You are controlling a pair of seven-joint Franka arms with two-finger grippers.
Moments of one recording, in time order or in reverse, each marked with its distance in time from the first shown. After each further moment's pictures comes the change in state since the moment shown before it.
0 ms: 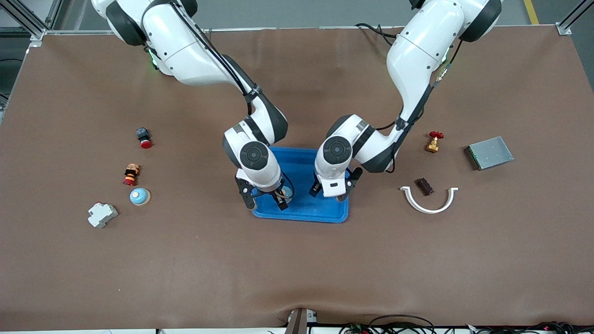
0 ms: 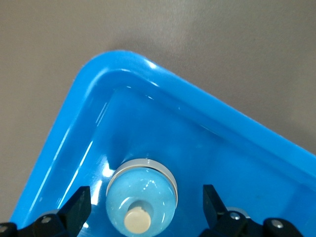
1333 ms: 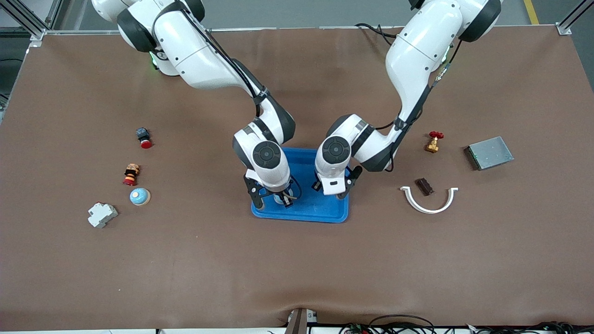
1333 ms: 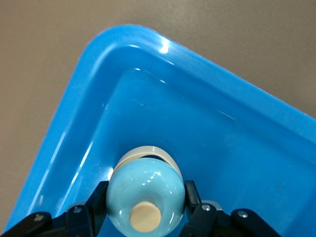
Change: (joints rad) left arm -0.001 0.001 0.000 -0.016 0.000 0.002 0.000; right arm 0.028 0.046 -0.010 0.079 -0.028 -0.019 0.066
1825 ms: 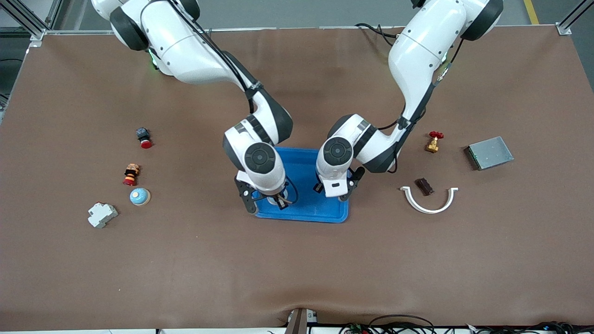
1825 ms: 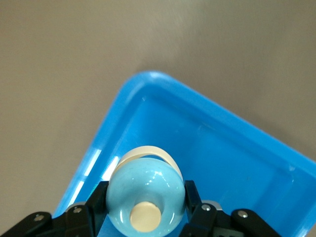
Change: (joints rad) left arm 0.011 -0.021 0.003 0.058 0.002 -0.111 0.007; right arm -0.058 -0.039 0.013 0.128 0.004 -0.216 -0.085
